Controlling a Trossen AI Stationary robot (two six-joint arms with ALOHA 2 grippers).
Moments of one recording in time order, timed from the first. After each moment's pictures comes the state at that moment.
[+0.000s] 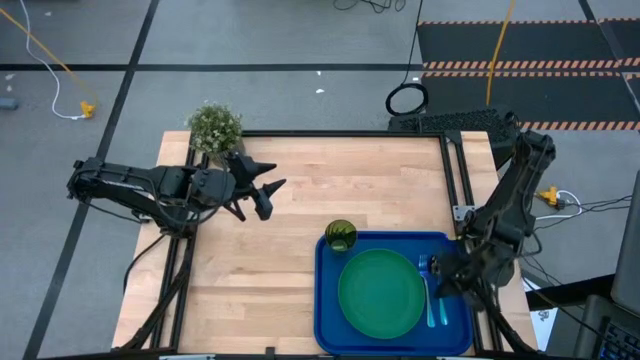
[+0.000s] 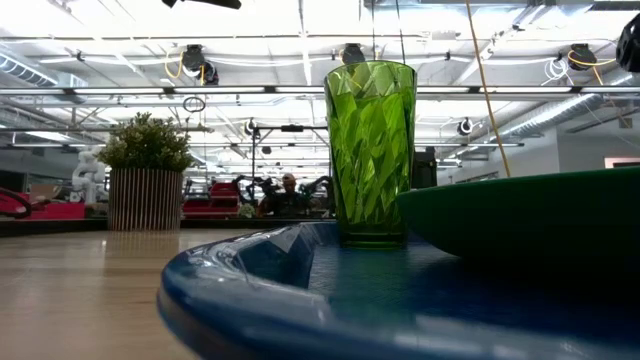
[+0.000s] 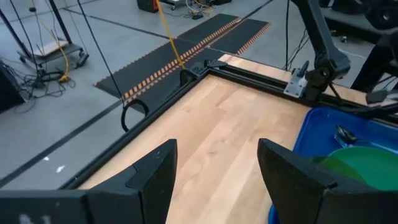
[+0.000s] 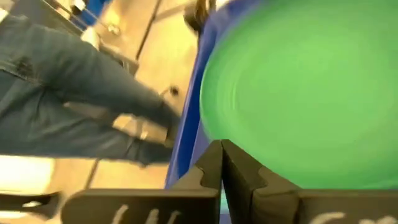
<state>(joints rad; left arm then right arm) -0.17 1.11 1.16 -0.50 -0.65 -0.32 1.09 0.73 0.43 -0.32 0.30 1.00</state>
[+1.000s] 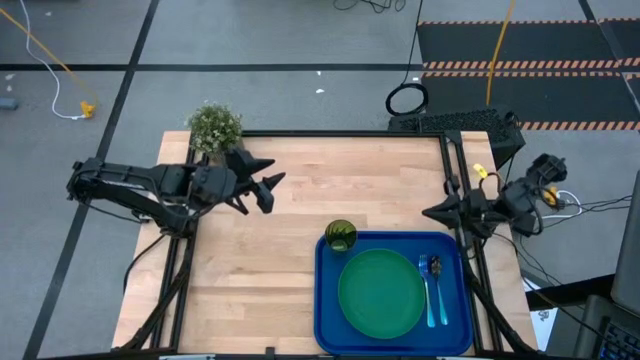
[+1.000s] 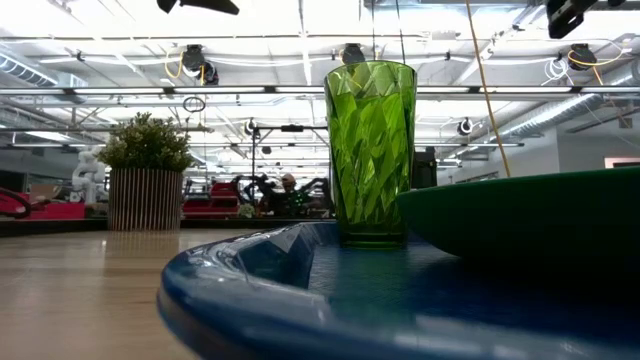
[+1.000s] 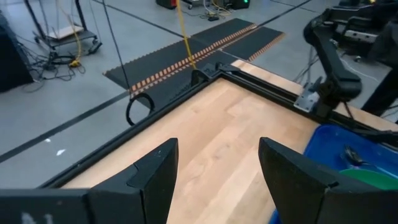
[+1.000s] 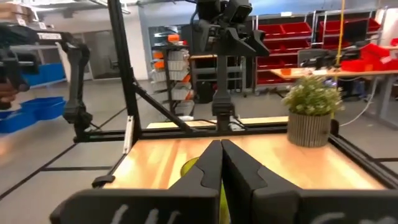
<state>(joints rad) -0.14 1.11 1.16 -0.50 -0.68 -0.42 0.64 0.24 0.44 -0.18 0.57 0.07</state>
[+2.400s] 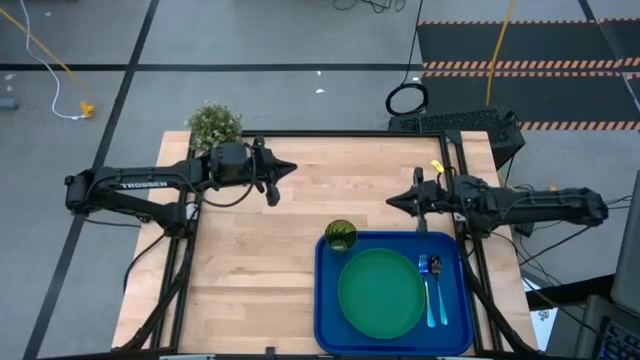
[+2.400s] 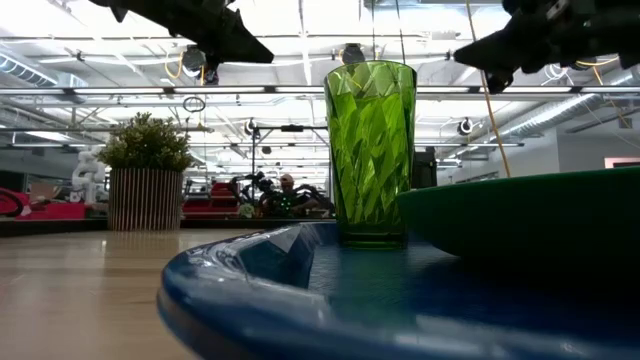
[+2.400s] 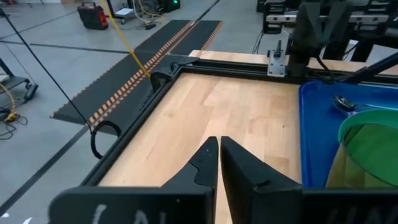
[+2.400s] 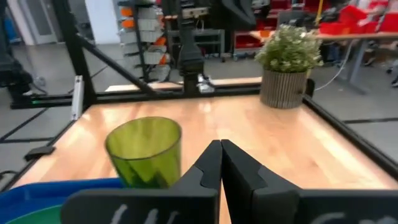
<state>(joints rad) 0.22 1.11 0.84 -0.03 -0.09 0.05 -0.06 0.55 0.31 0.13 -0.03 0.06</state>
